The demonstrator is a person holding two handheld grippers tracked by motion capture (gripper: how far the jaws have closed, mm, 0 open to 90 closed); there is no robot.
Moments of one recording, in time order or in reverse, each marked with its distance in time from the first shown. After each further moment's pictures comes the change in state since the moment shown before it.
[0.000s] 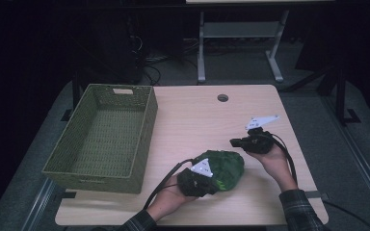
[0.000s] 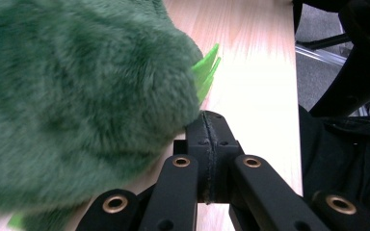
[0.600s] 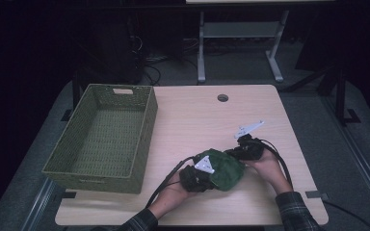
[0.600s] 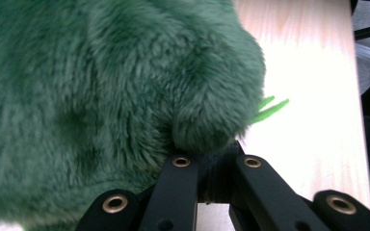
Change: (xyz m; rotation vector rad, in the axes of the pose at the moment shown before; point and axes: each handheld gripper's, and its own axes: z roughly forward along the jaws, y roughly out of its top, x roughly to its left) left arm 0.019 -0.005 0.010 0.038 0.088 -0.010; right arm 0.007 -0.015 0.032 0.138 0.095 -0.009
